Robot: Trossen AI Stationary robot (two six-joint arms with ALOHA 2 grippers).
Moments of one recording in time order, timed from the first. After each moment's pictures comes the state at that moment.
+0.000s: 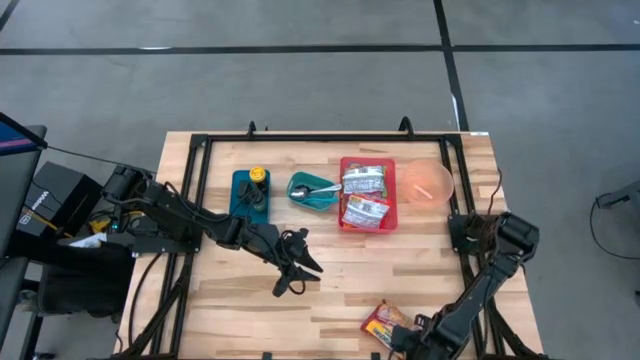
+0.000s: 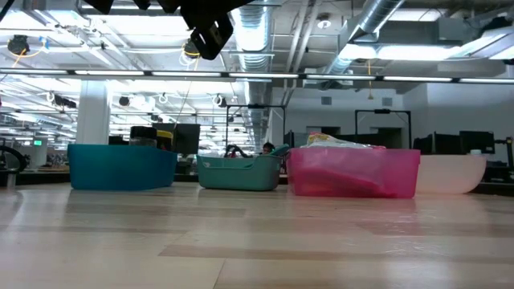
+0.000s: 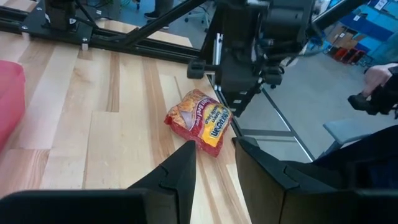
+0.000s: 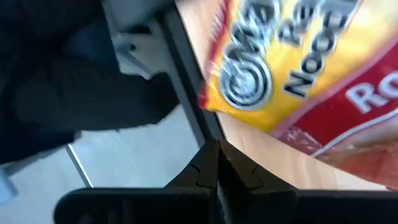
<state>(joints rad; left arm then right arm) -0.32 1.51 0.83 0.39 0.07 -0.32 0.99 1.93 1.26 -0.54 -0.06 1.38</state>
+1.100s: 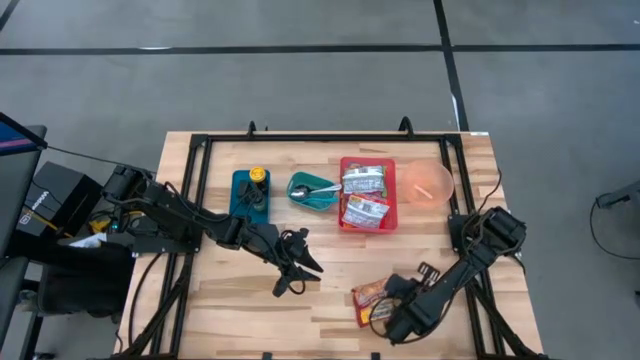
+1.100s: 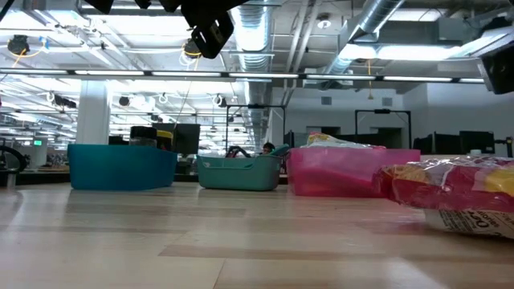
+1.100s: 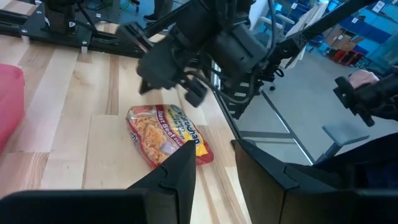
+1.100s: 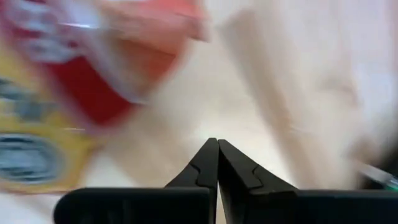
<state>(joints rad) -0.32 1.51 0.83 0.40 0.07 -0.32 0.80 1.96 1.26 -1.18 0.14 1.36</state>
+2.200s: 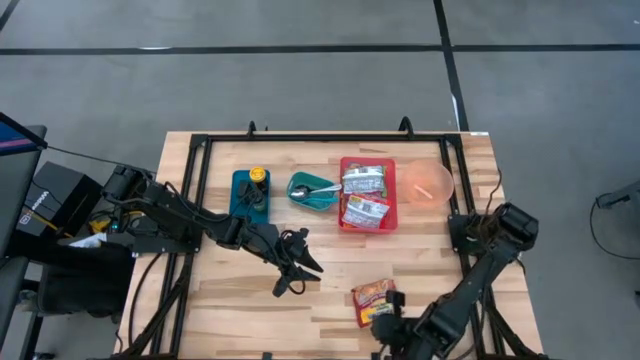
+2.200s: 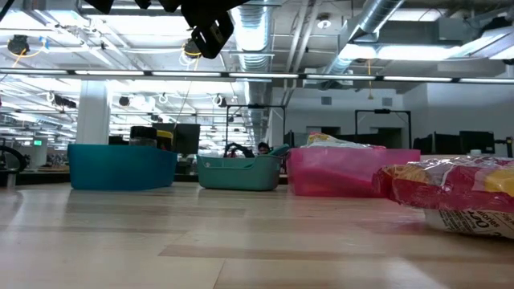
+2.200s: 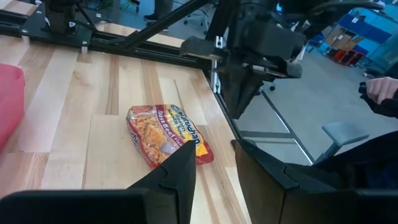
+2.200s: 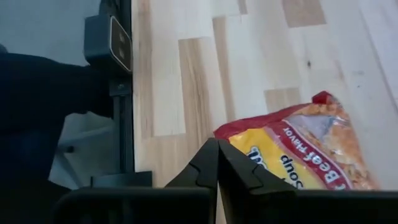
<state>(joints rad) -0.32 1.51 0.83 0.40 0.07 -0.32 0.91 1.88 1.39 -0.67 0.49 0.91</state>
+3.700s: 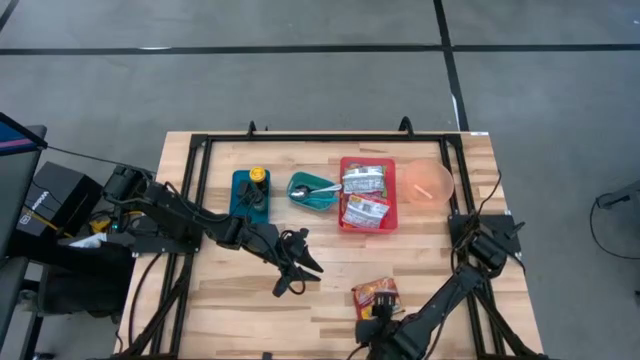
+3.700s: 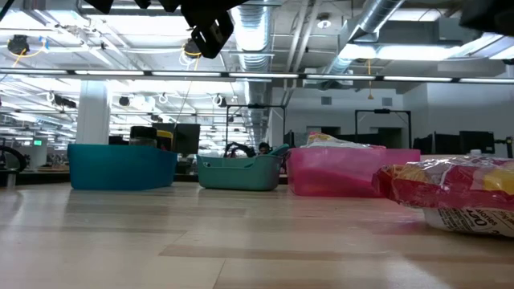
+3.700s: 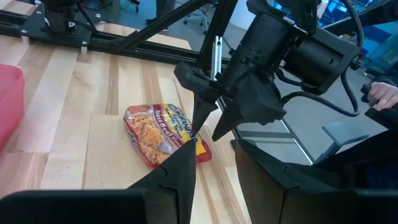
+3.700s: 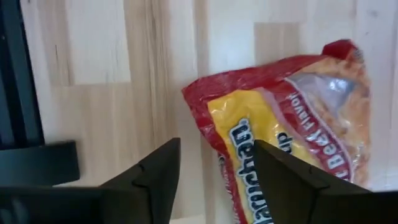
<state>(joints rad) -0.32 1.51 0.83 0.40 0.07 -0.32 0.83 2.19 1.73 -1.10 0.32 0.85</state>
